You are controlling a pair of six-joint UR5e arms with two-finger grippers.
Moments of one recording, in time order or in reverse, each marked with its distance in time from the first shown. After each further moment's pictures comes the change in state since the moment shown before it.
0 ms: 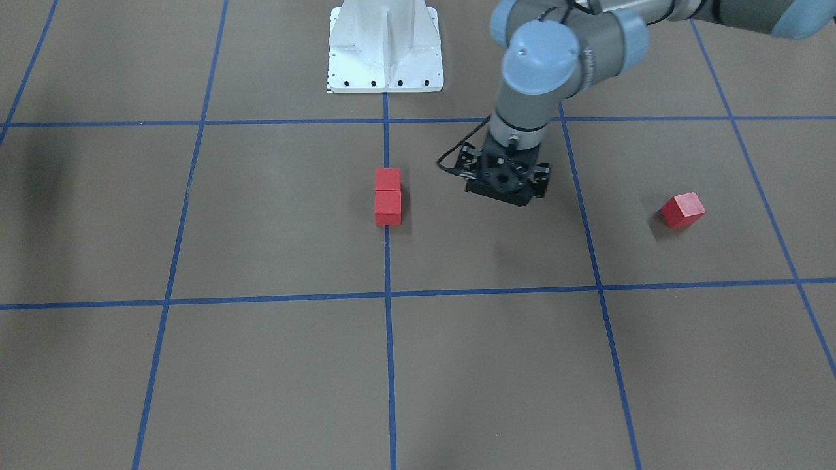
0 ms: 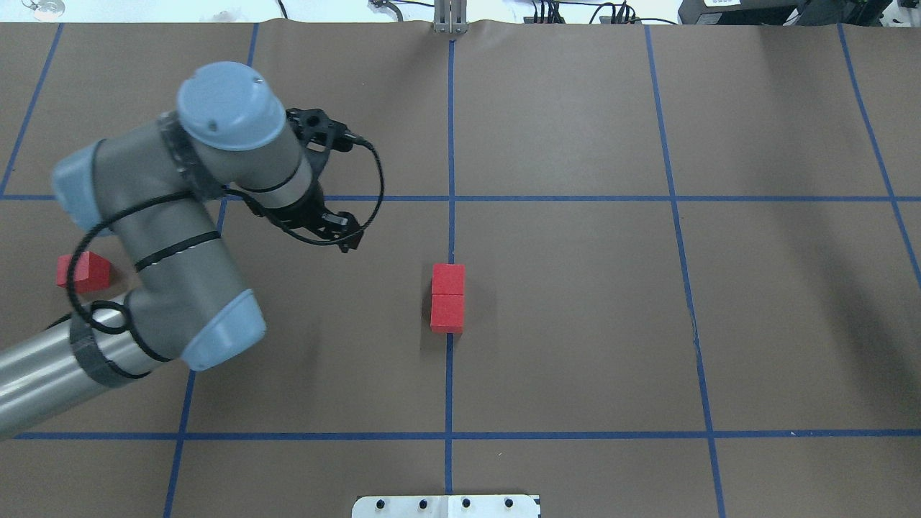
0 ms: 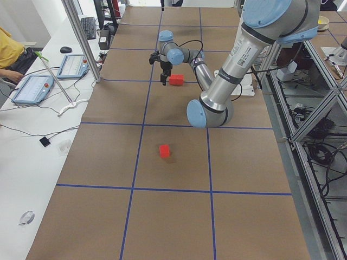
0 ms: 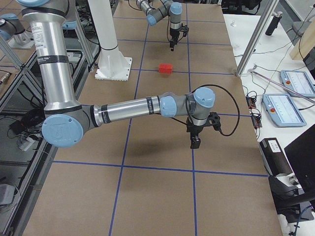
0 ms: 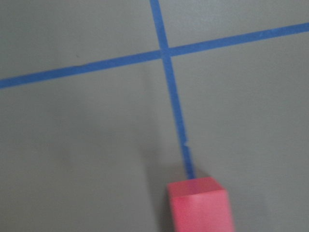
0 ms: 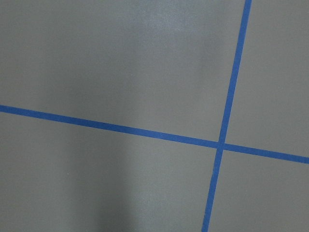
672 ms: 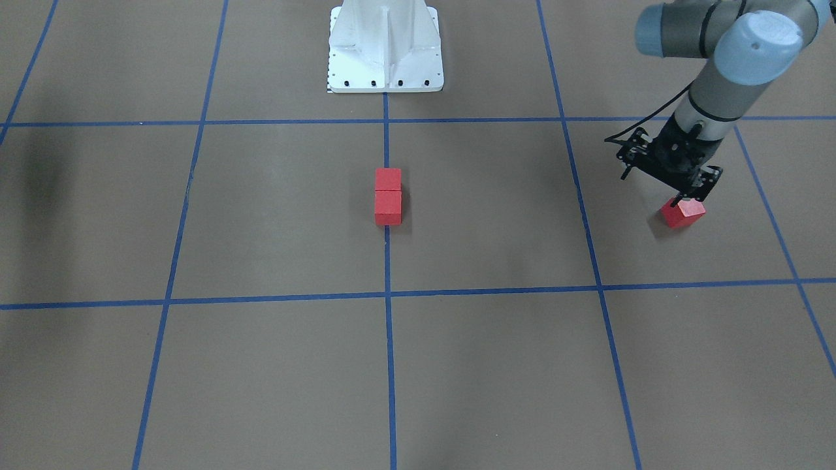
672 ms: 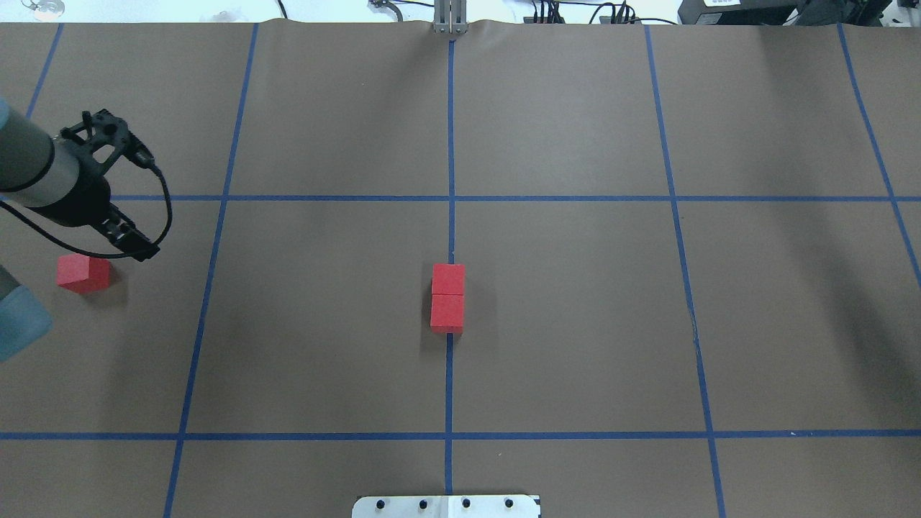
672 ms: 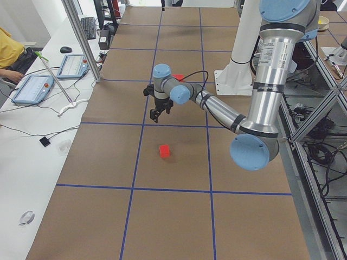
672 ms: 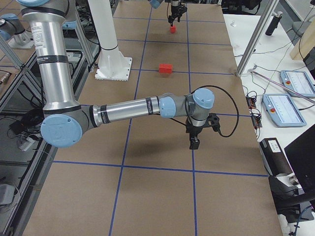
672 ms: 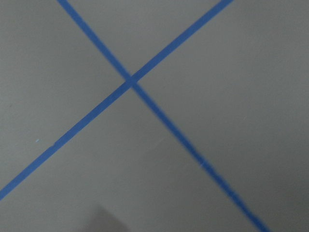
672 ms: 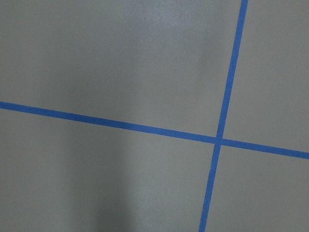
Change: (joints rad) left arm -0.210 0.445 -0.103 -0.228 -0.069 0.586; right arm 0.000 -0.003 0.000 0.000 -0.001 0.003
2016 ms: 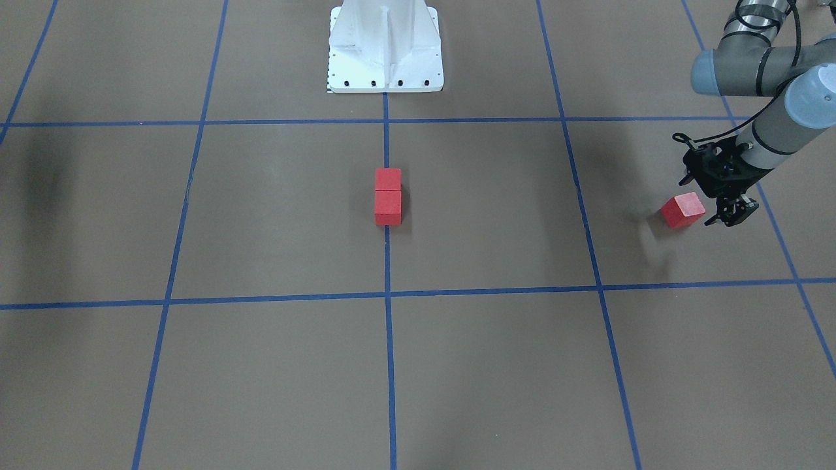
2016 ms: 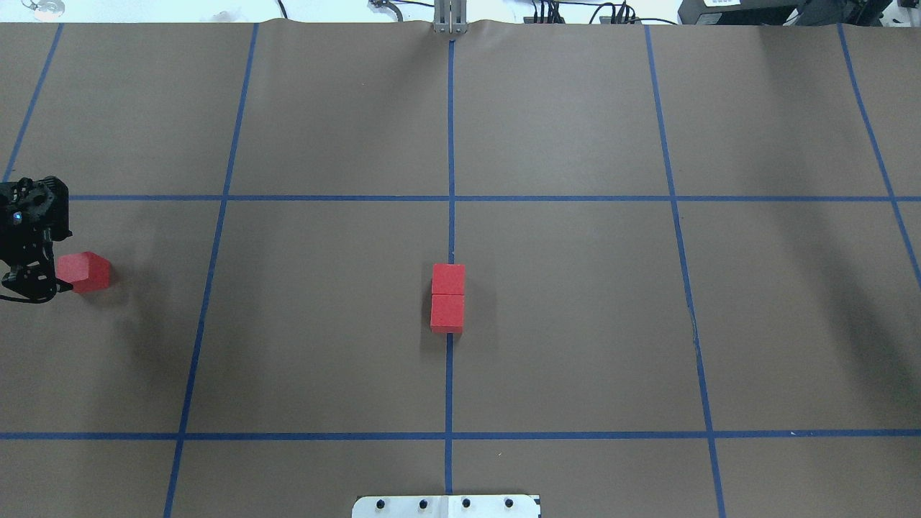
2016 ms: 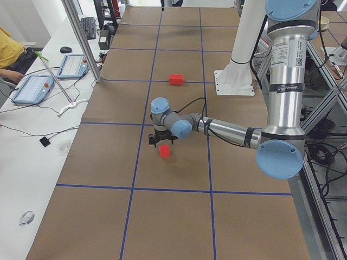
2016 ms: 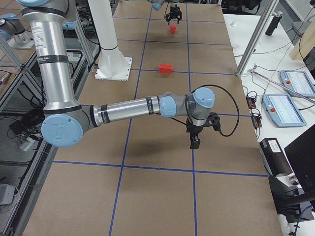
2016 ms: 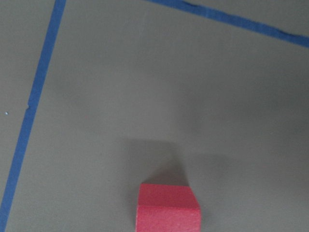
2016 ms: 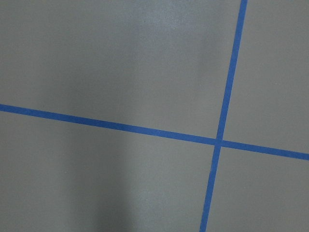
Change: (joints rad) left arm -0.057 0.096 0.275 -0.338 -0.094 0.582; right arm 0.000 0.005 0.001 0.000 -0.001 0.005
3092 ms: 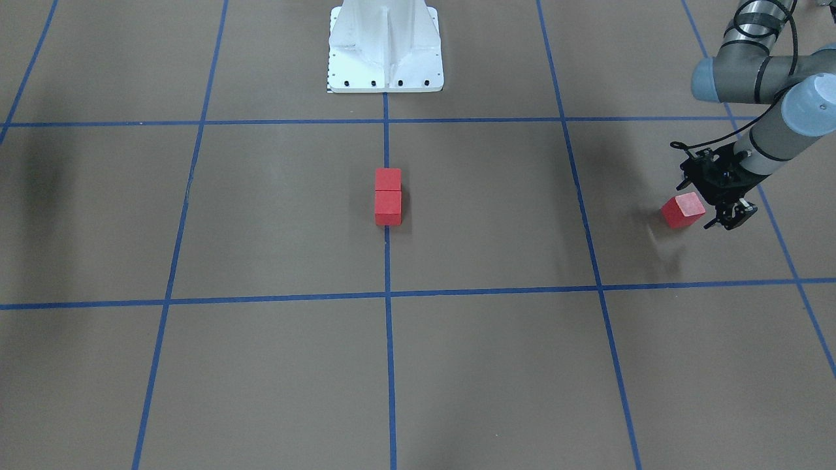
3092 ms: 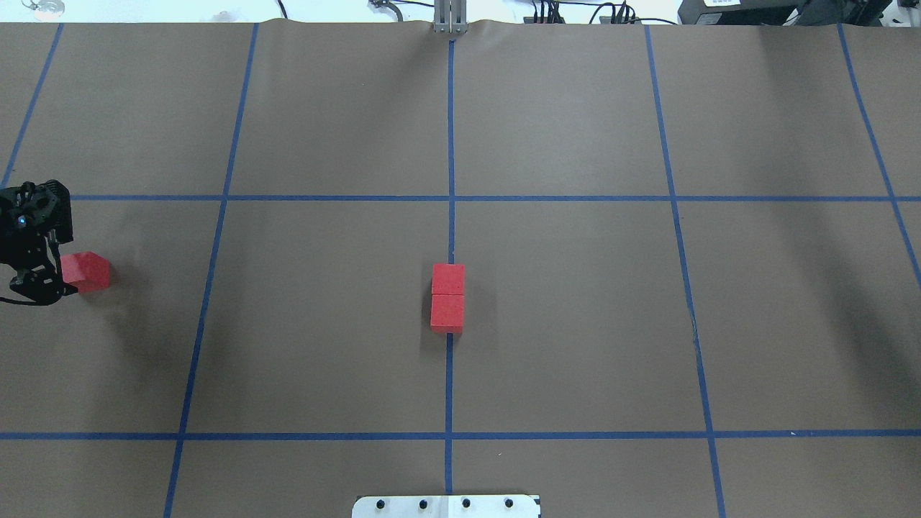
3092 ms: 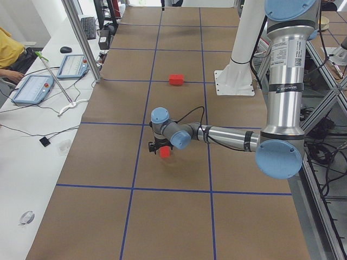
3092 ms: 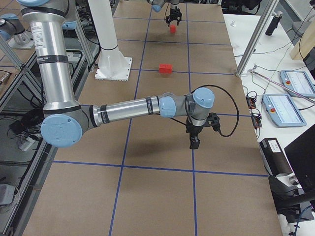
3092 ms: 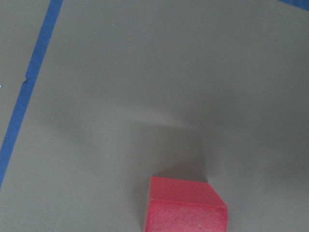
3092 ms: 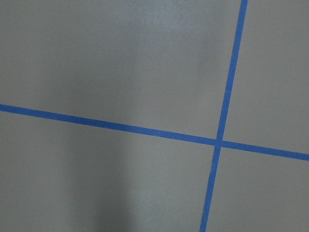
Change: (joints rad) left arm 0.012 -0.004 0.039 -0.034 0.000 -0.069; right arm 0.000 -0.004 0.002 0.001 0.000 -0.001
